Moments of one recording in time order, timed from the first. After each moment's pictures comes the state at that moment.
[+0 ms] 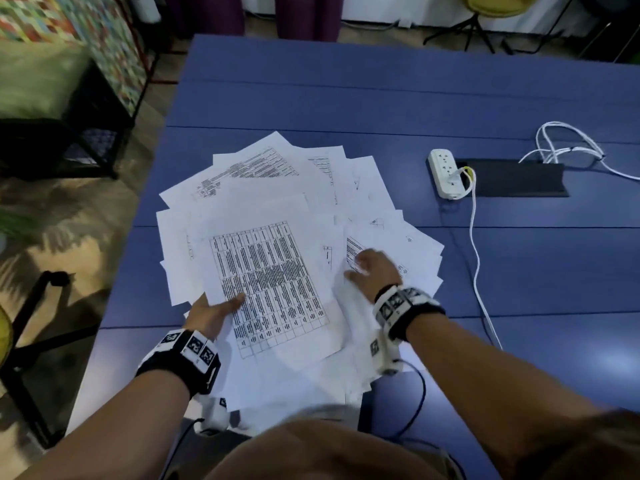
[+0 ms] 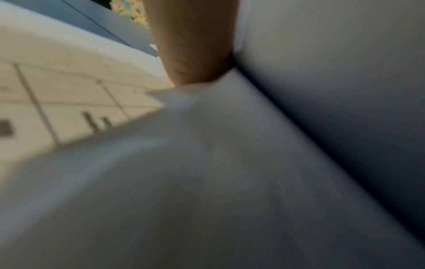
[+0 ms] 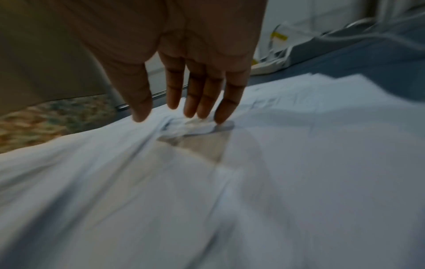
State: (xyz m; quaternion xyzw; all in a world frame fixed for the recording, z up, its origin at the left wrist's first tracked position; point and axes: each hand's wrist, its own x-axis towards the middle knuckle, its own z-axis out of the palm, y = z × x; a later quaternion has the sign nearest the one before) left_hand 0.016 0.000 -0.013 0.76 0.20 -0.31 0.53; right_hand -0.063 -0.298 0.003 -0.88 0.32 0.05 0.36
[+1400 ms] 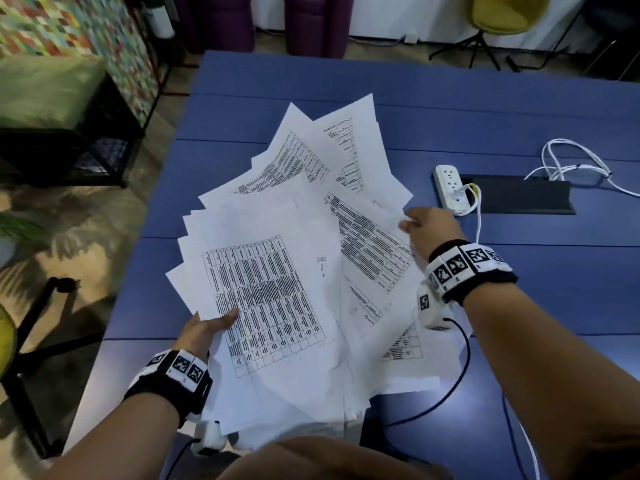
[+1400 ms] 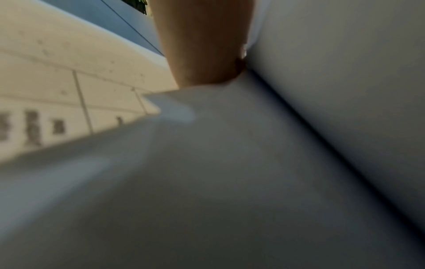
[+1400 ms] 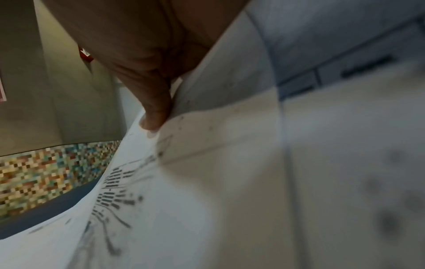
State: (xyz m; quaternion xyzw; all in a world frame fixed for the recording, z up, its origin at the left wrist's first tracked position) left_hand 0.017 0.007 -0.020 0.63 0.20 -0.28 0.69; right_hand -0.026 -0.383 0.092 -0.93 0.30 0.02 0.22
